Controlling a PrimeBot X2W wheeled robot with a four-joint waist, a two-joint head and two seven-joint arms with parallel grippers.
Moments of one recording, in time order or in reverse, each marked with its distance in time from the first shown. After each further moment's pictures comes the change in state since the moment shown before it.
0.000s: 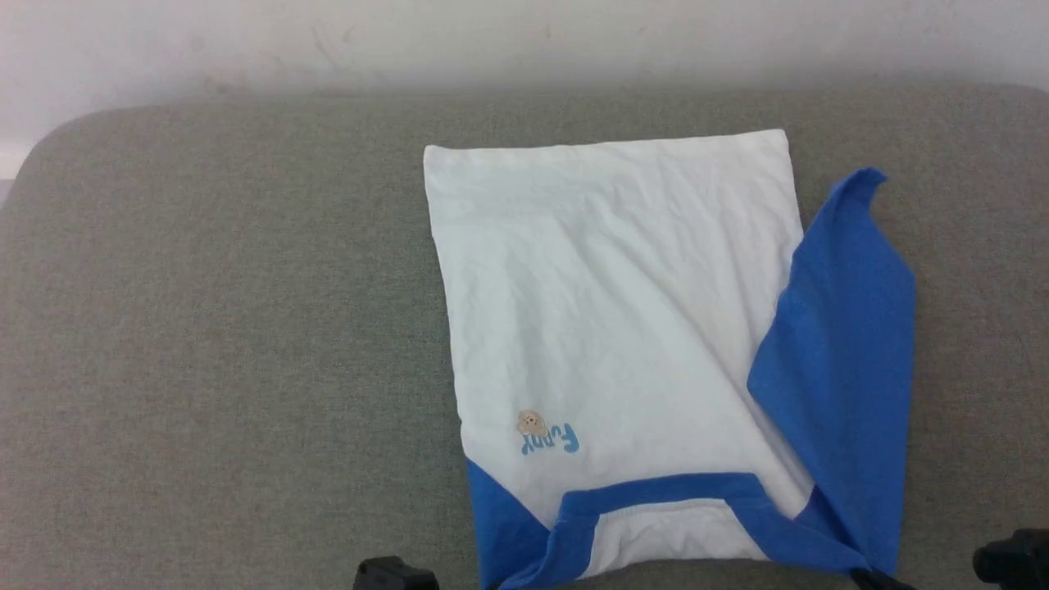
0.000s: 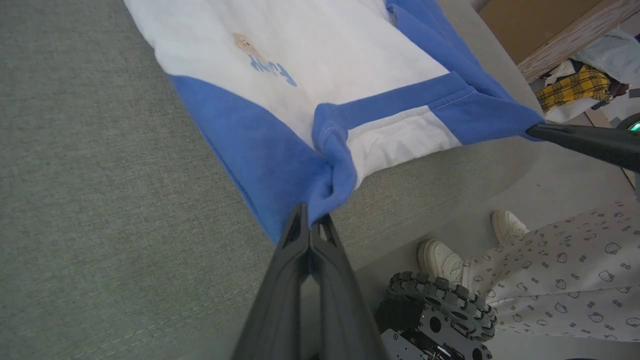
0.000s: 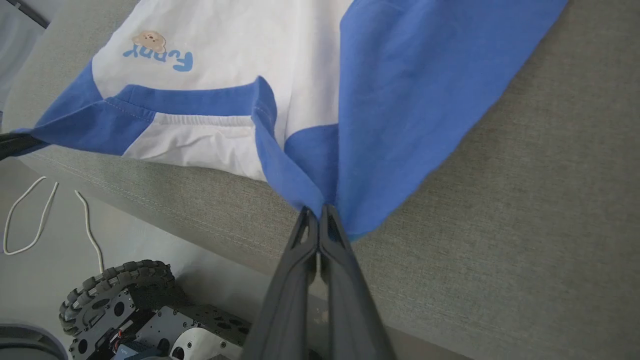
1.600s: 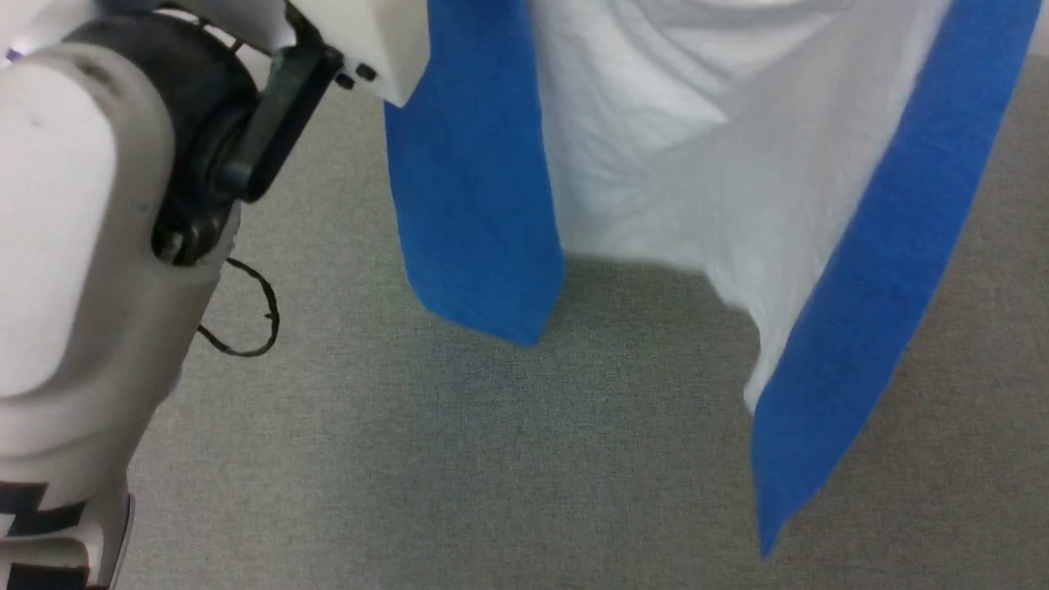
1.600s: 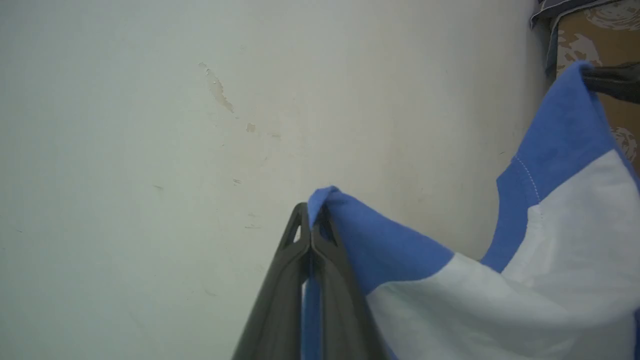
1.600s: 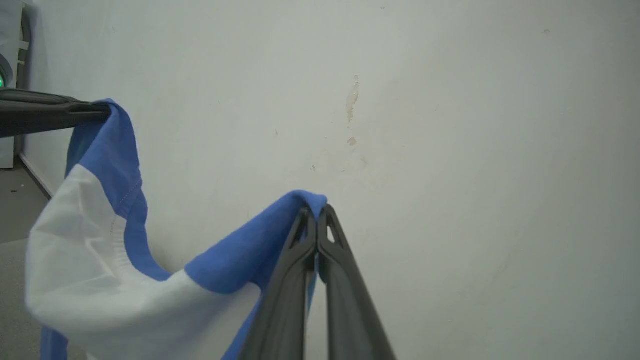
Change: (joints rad) left arm -1.237 -0.091 0.249 0.158 0.105 -0.151 0.290; right arm -1.447 -0.121 0.153 0.098 0.024 -0.001 0.112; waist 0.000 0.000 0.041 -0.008
